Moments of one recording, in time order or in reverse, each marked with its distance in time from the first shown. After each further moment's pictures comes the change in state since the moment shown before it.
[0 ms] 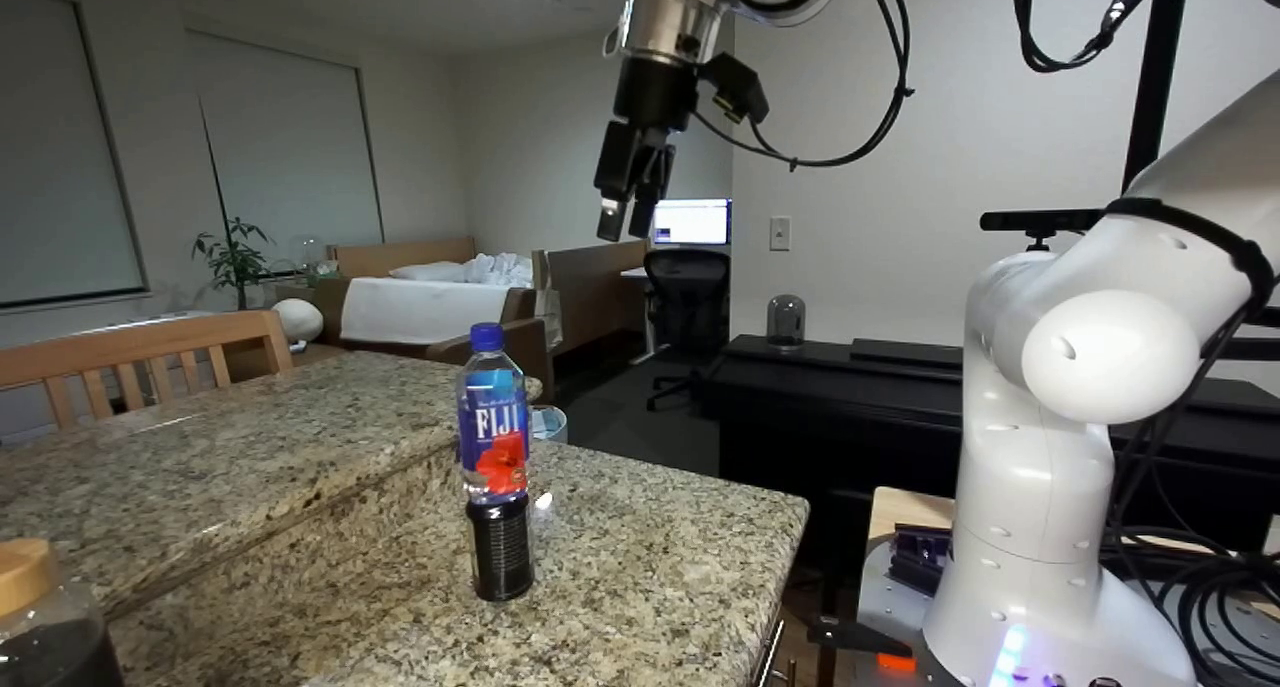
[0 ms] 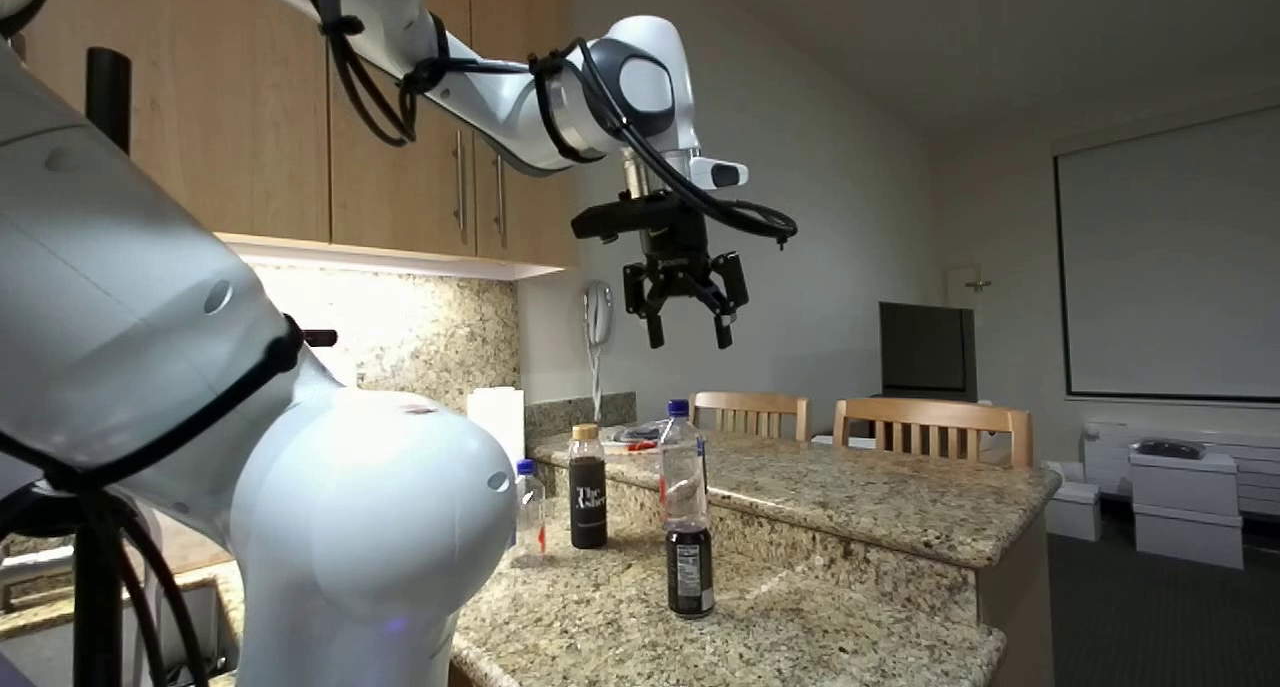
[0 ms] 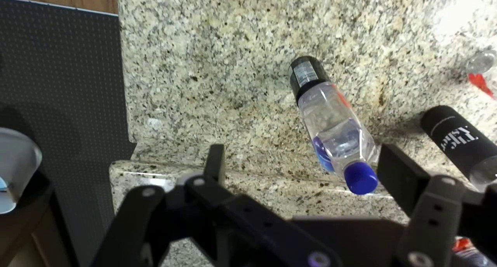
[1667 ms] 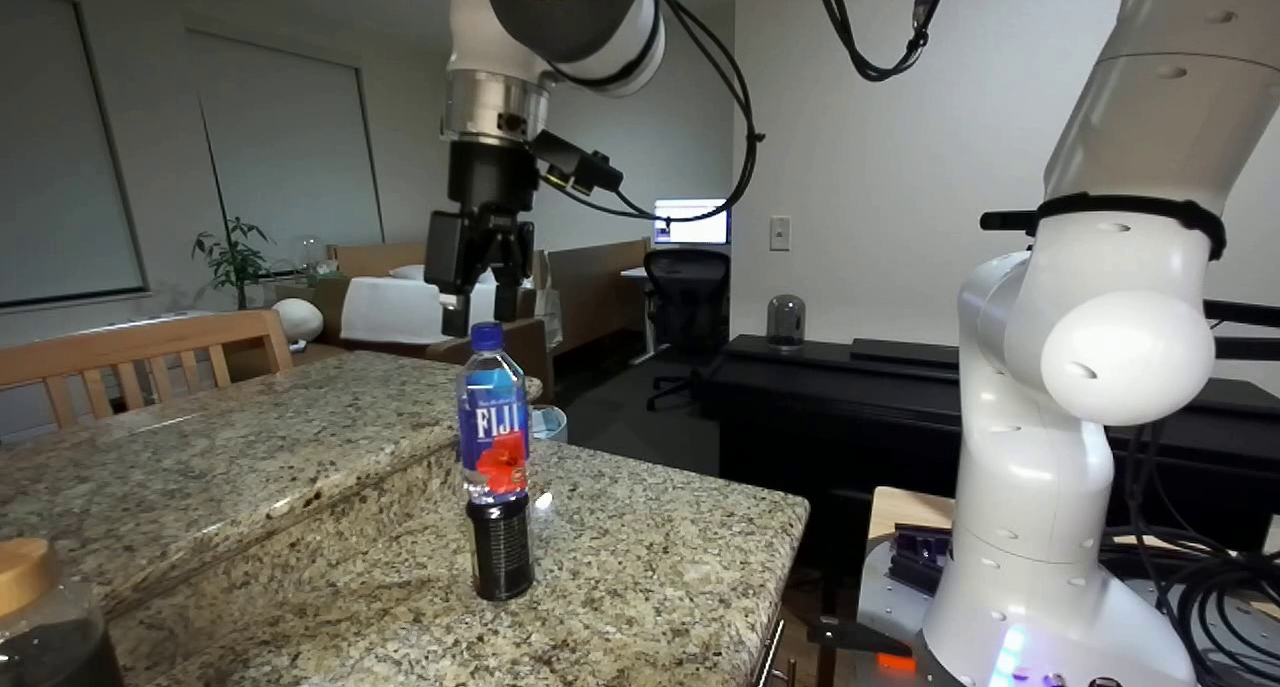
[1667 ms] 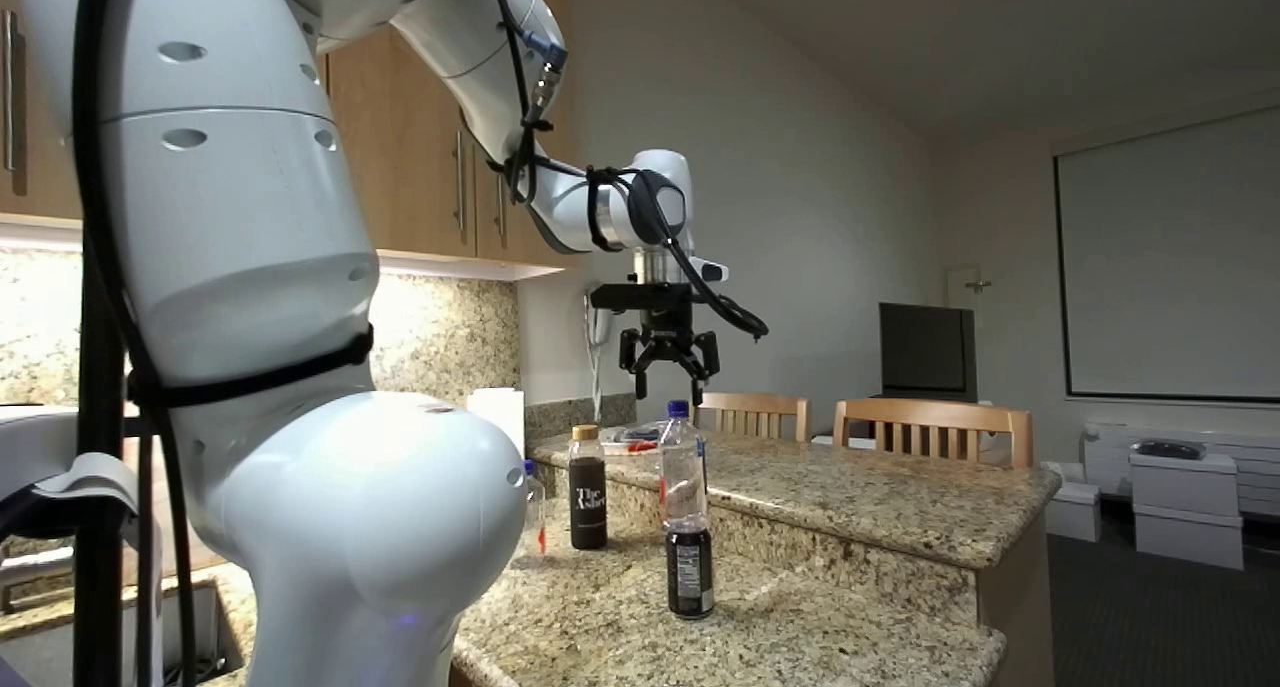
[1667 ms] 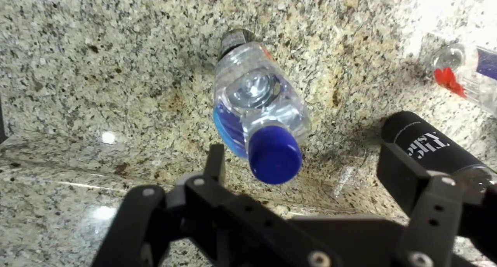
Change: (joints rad) arm 0.092 0.479 0.109 0.223 0.062 0.138 0.065
